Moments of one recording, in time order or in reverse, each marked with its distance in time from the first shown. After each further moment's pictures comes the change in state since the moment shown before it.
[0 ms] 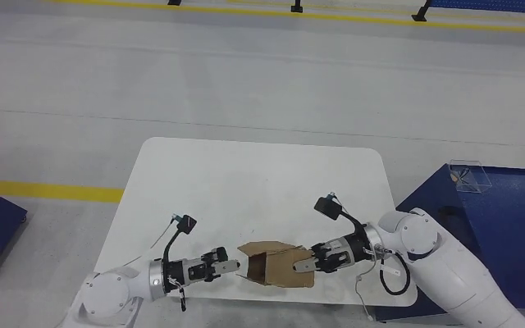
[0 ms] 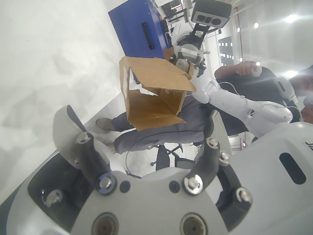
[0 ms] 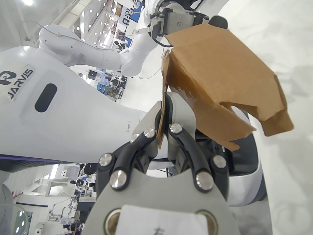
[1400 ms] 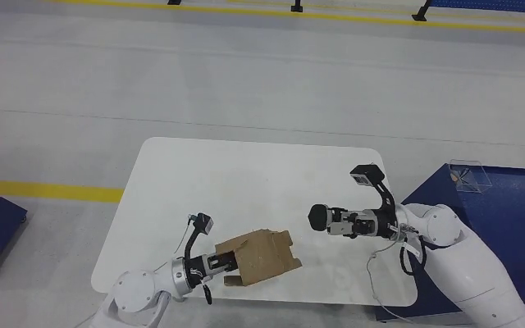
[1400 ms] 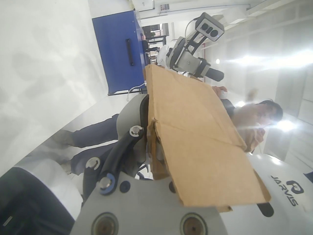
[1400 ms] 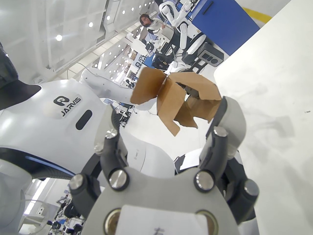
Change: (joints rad) left arm -0.037 0.005 0.173 0.086 -0.185 0.084 0.240; right arm -0.042 -0.005 0.164 0.087 0.169 -0.085 -0.086
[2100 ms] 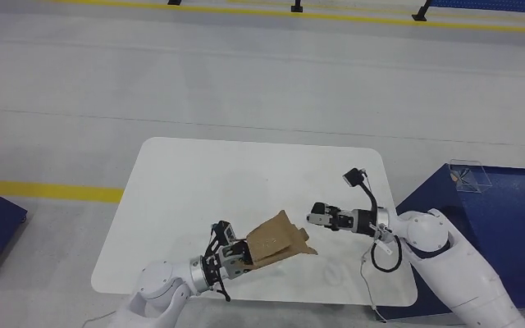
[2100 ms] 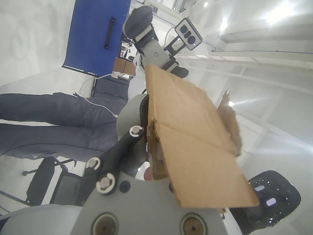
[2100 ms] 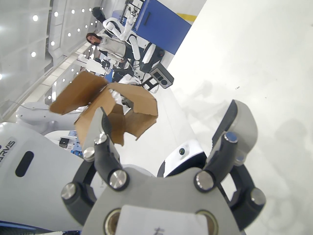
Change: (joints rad) left arm -0.064 -0.026 0.123 0.062 -0.408 0.341 0.077; right arm -0.032 -0.023 -0.020 0.010 -0.420 0.208 -0.275
